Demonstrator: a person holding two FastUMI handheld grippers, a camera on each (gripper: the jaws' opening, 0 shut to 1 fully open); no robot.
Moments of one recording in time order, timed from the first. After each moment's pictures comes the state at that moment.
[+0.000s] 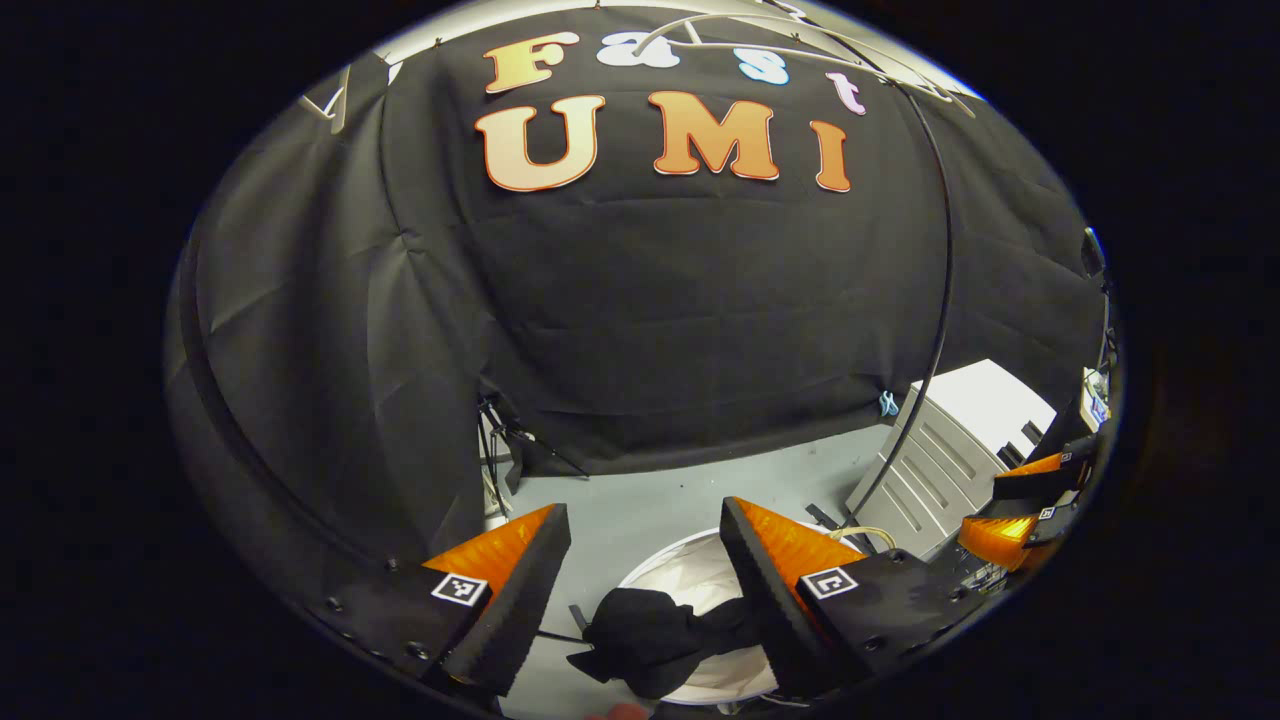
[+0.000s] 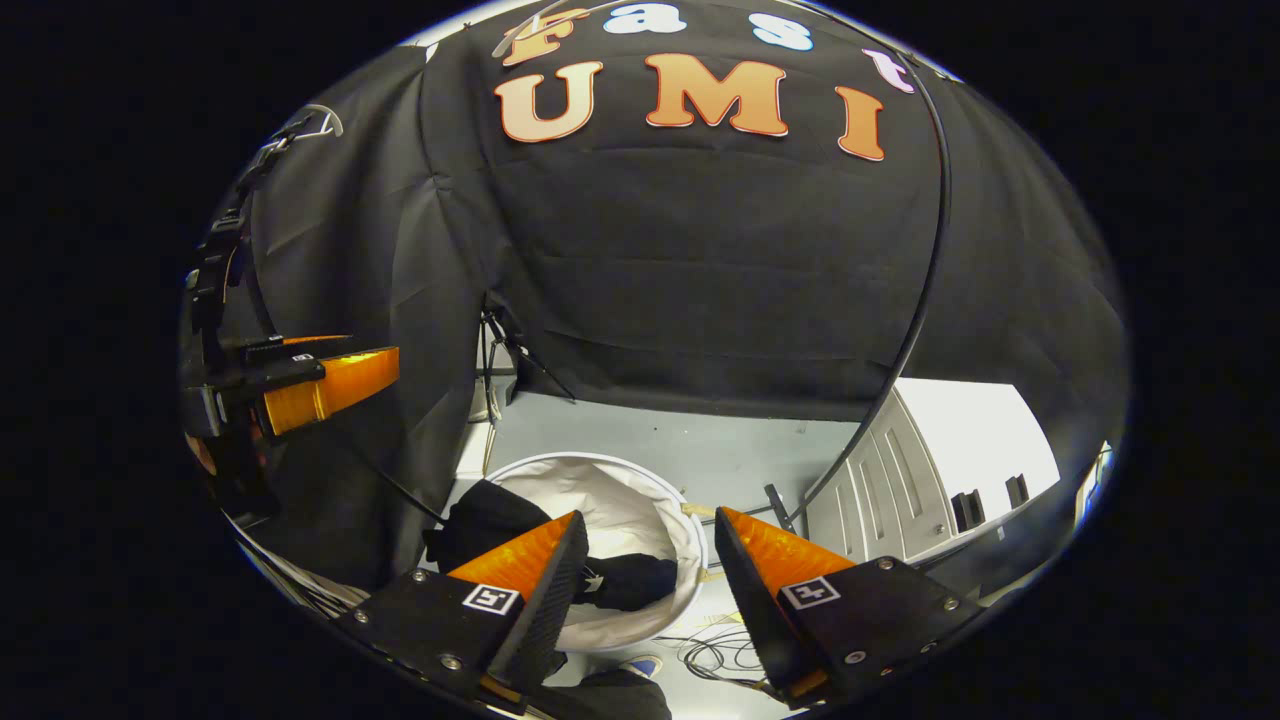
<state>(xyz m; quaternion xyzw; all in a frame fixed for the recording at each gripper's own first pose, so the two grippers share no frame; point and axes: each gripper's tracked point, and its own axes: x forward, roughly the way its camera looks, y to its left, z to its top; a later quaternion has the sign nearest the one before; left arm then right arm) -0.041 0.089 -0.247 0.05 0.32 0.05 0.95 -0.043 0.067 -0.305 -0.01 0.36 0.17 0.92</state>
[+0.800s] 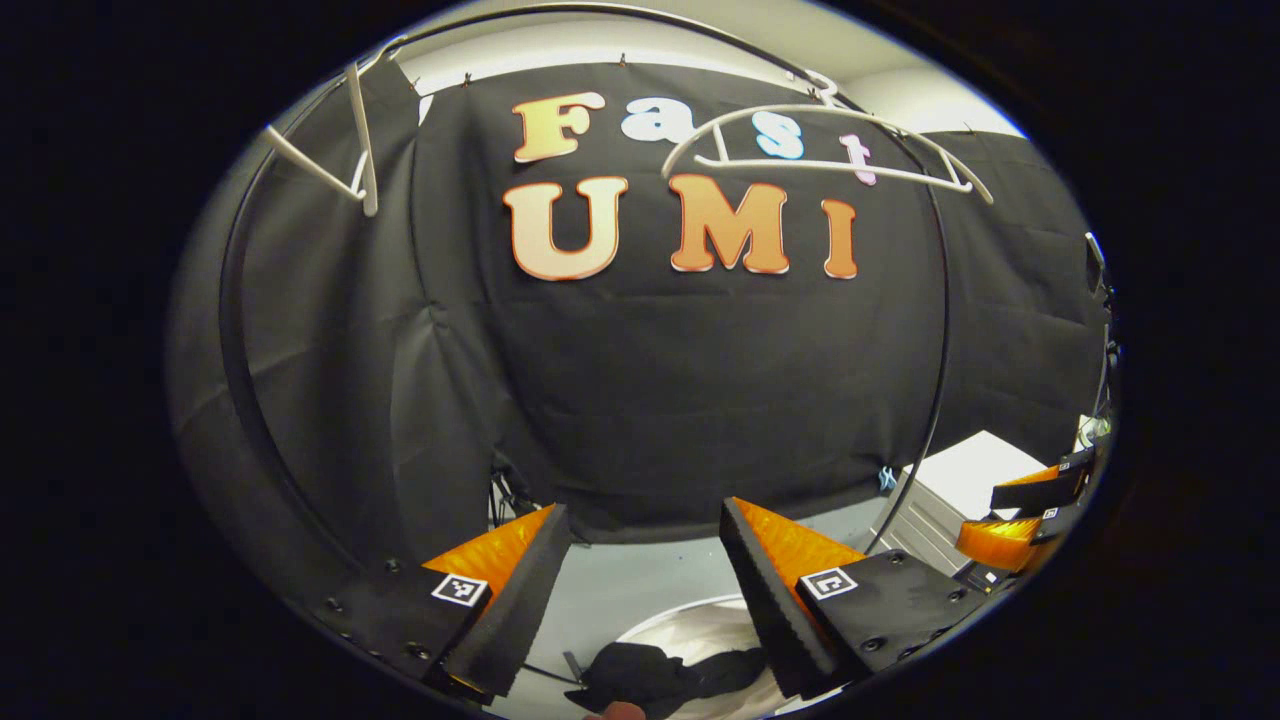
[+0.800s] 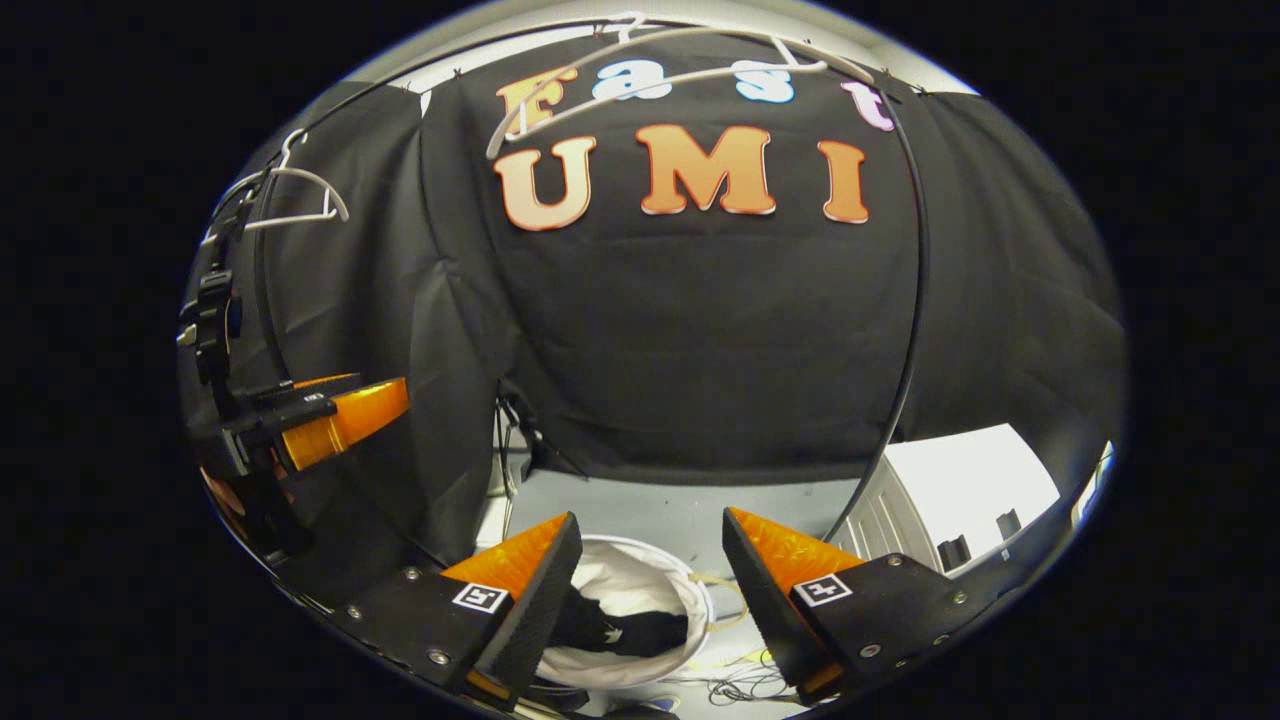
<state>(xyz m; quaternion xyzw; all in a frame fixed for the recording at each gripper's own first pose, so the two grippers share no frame) -0.012 0.090 -0.125 0.04 0.19 0.07 0.98 -0.008 0.062 -0.170 0.04 0.24 0.17 0.95</state>
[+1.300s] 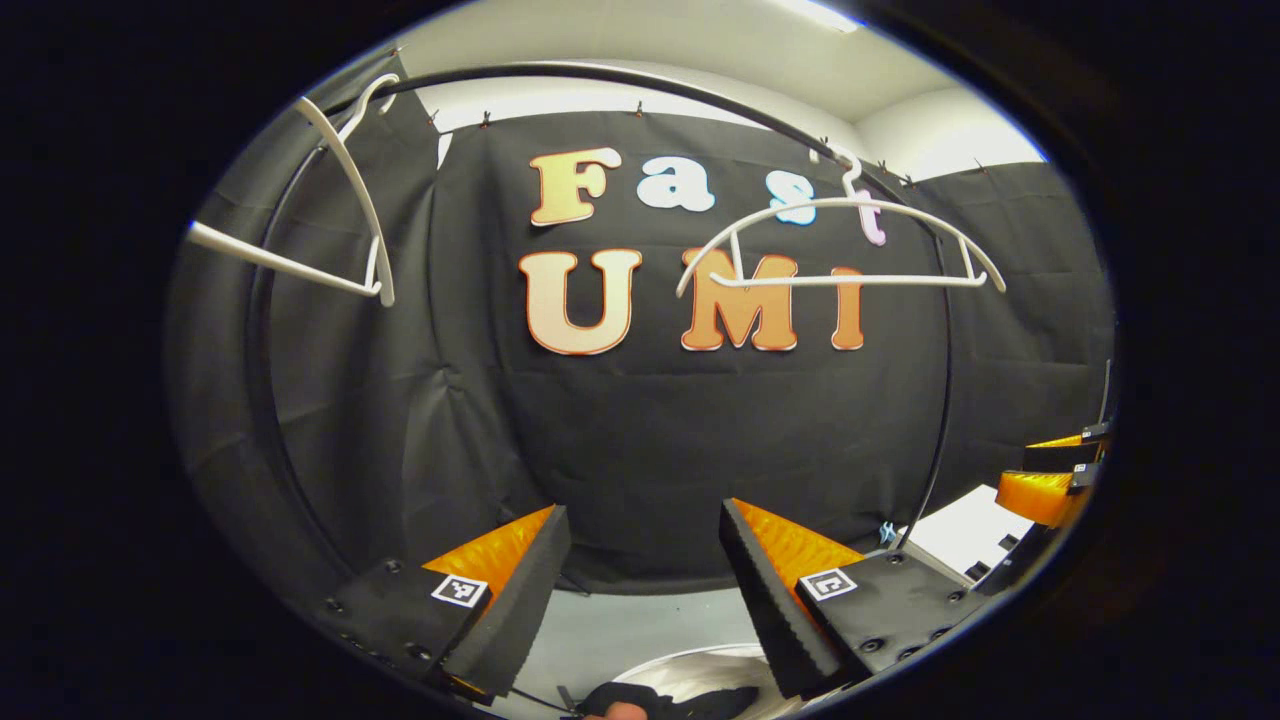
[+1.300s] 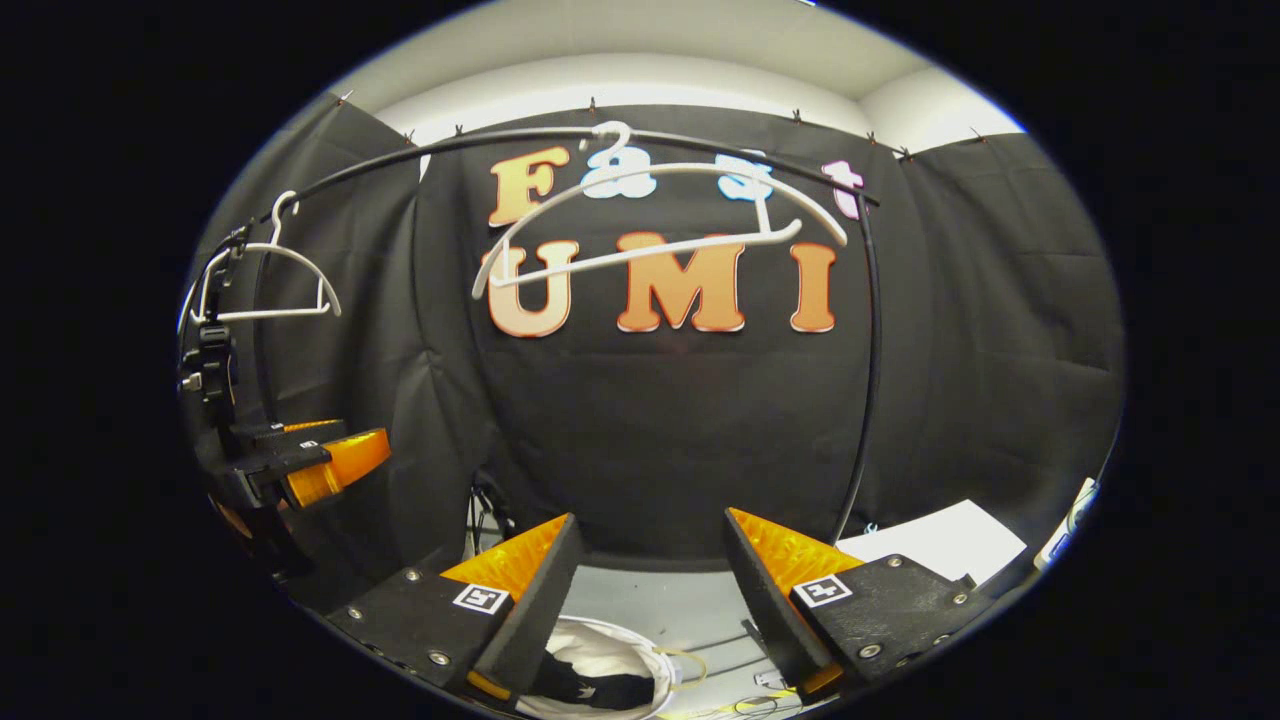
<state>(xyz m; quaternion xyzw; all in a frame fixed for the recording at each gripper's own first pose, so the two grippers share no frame) 0.012 0.091 -0.036 0.03 0.11 0.08 0.99 0.023 0.024 -0.035 0.03 0.11 0.13 0.99</state>
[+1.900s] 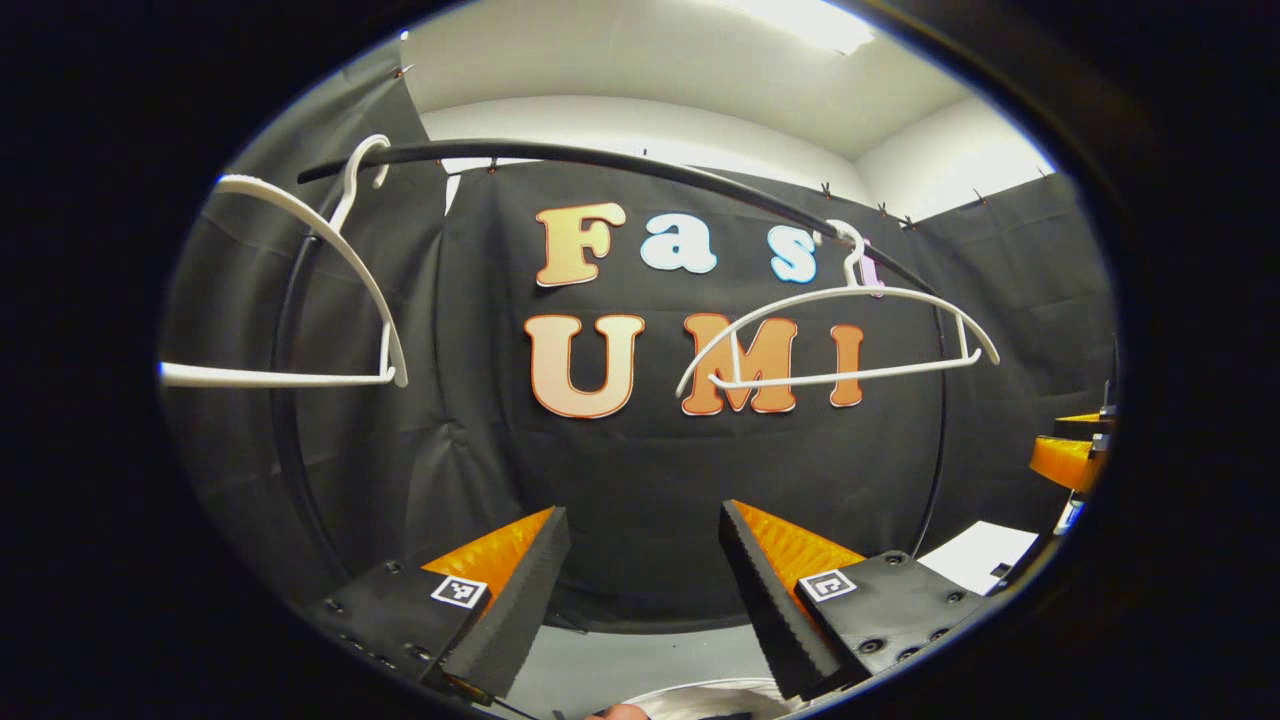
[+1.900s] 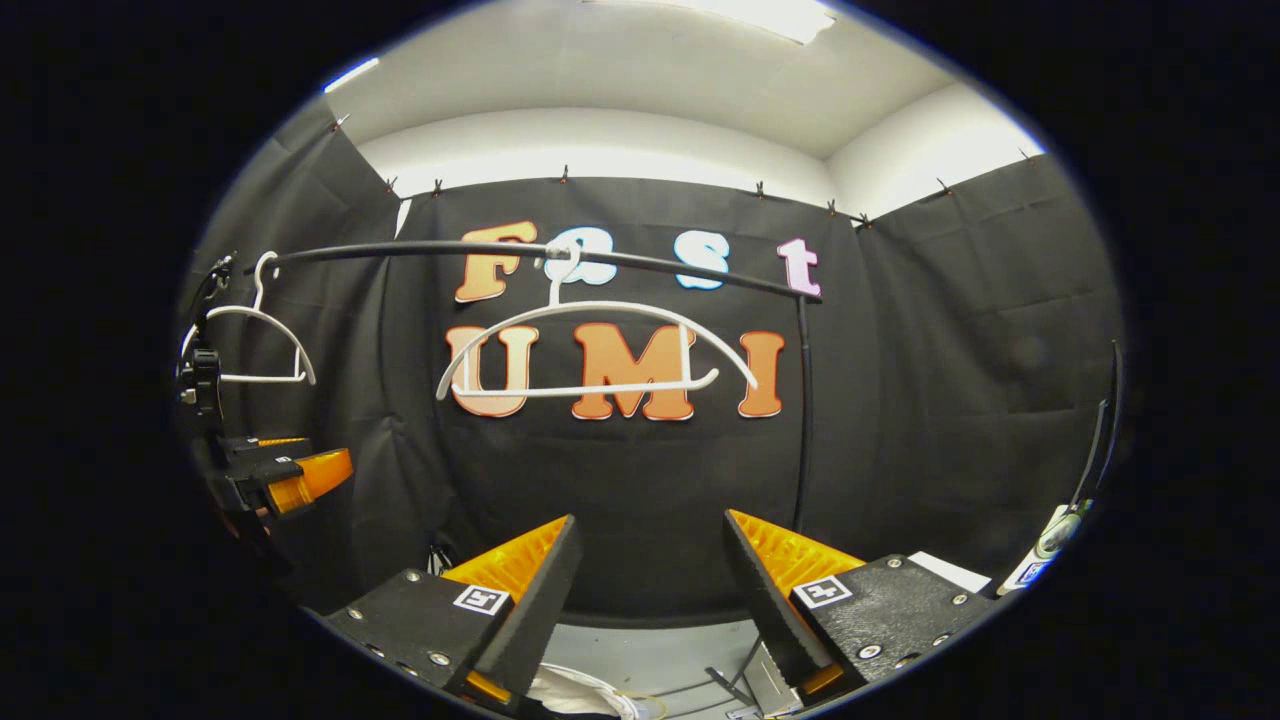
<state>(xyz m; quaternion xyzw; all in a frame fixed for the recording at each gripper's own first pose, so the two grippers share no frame) 0.016 0.088 0.036 0.03 0.03 0.08 1.00 0.016 -0.034 0.065 0.03 0.00 0.07 1.00</state>
